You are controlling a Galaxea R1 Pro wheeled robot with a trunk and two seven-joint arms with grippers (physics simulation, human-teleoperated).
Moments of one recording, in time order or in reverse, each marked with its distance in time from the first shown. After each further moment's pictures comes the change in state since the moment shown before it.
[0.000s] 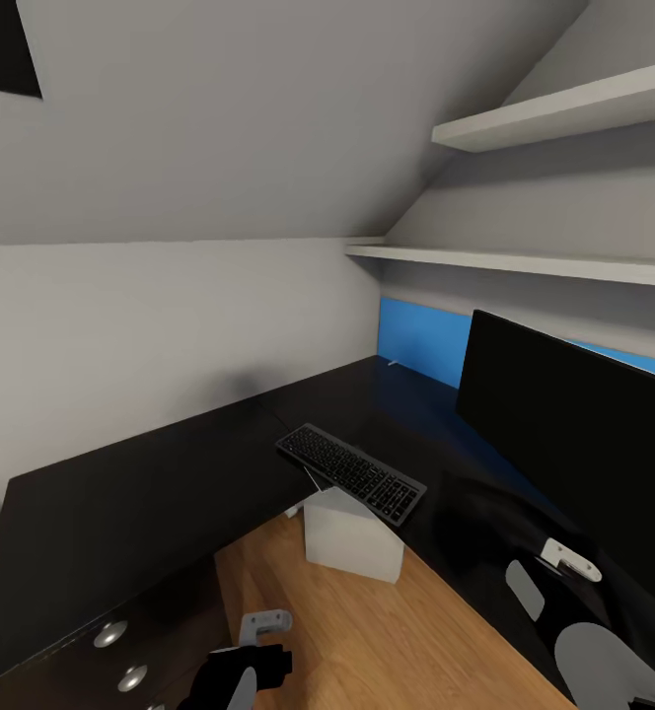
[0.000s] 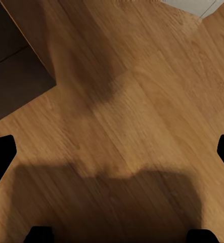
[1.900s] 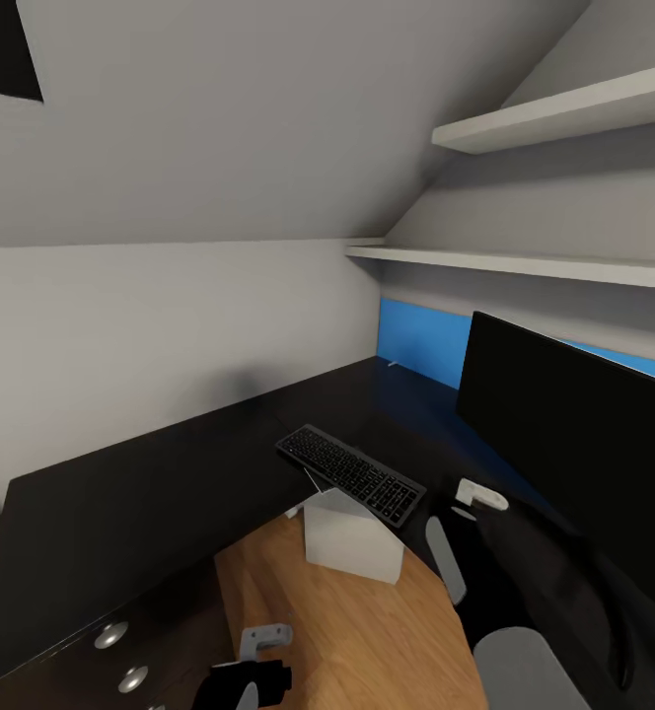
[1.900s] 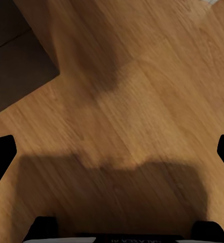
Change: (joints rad) left arm 0.000 -0.001 -0.006 0.077 -0.004 -0.043 0.003; right arm 0.090 0.274 0.157 -0.558 0.126 0.322 -0.126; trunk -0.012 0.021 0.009
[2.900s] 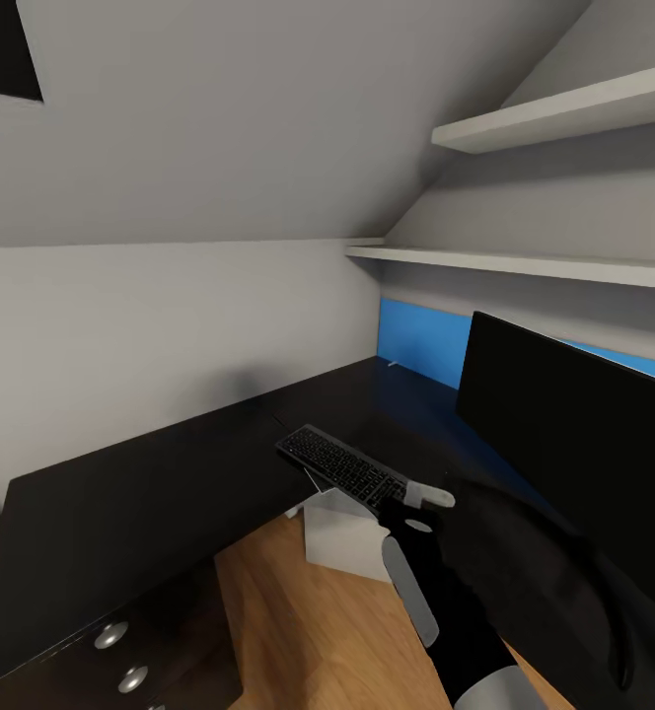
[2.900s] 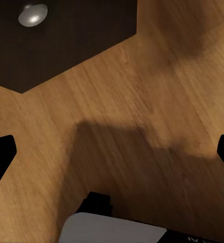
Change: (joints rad) left arm 0.000 0.063 0.007 0.694 -0.004 -0.717 0.001; right arm 0.096 0.030 0.321 -0.172 -0.148 0.083 -0.066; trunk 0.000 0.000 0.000
